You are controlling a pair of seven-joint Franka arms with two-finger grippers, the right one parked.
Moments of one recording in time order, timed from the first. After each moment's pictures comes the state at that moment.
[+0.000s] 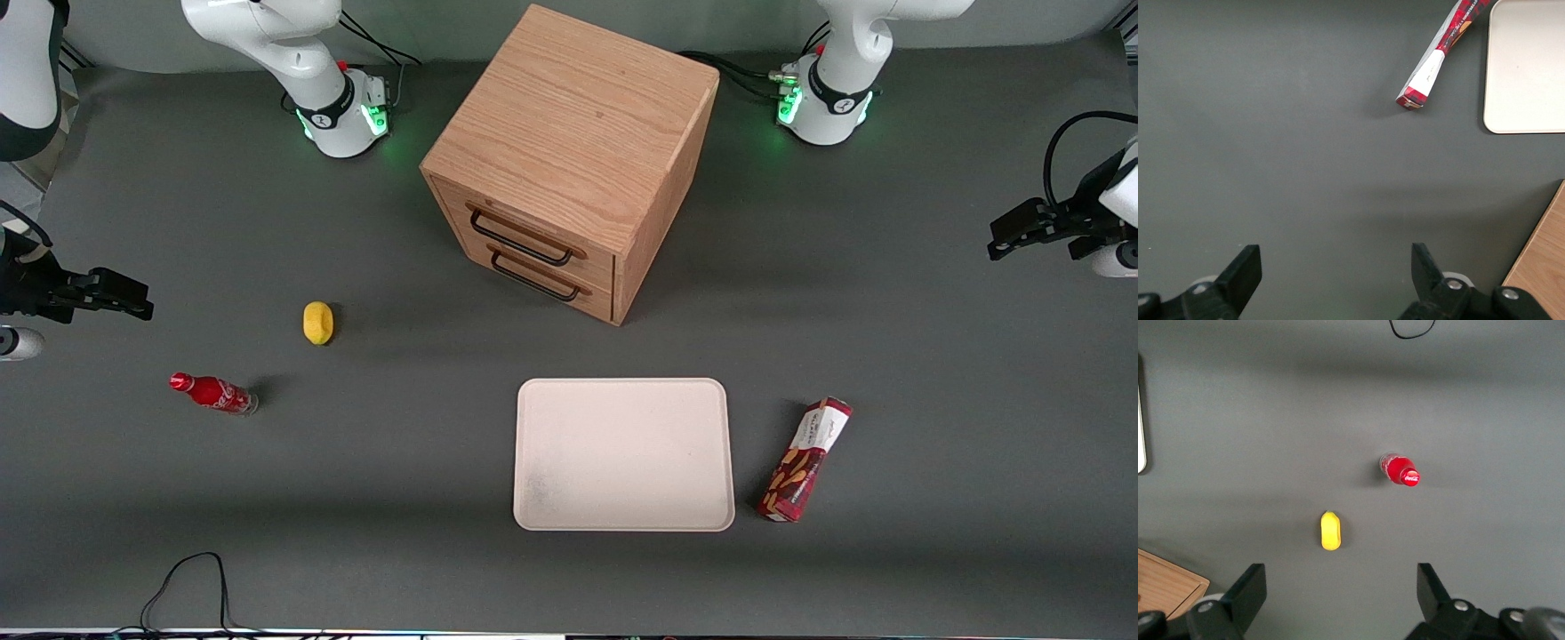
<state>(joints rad) -0.17 -0.08 0.20 -1.76 0.02 1.68 0.03</state>
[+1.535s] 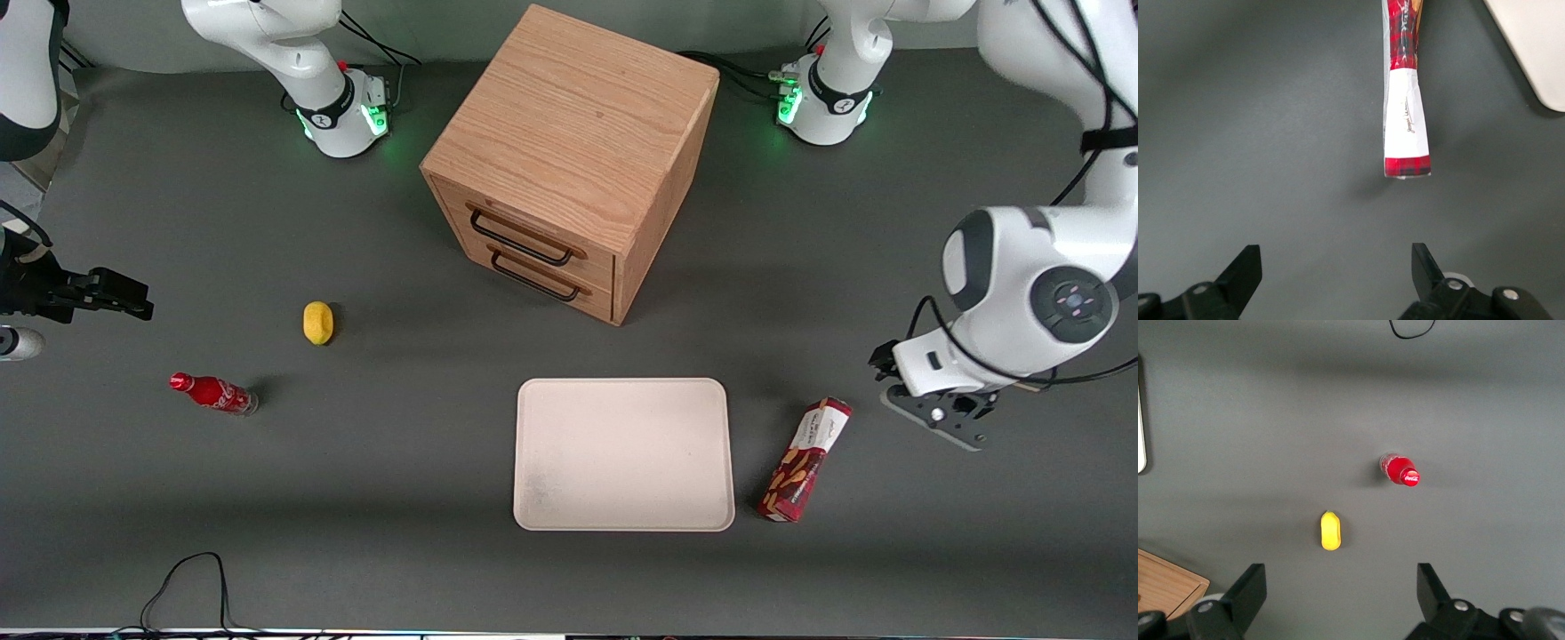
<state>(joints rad) -0.24 0.40 0.18 -1.74 0.01 2.14 0.50</state>
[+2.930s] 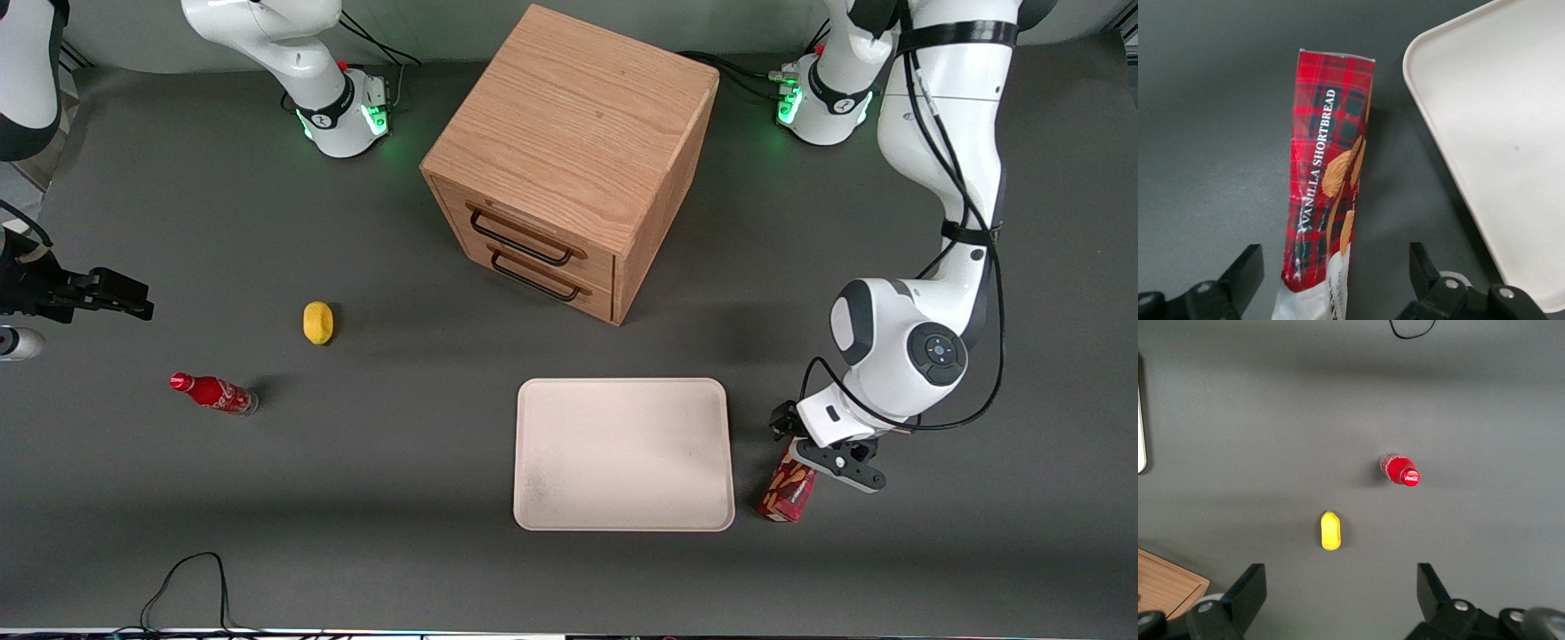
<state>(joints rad) -0.36 0.67 0.19 -1.65 -0.31 2.49 0.44</state>
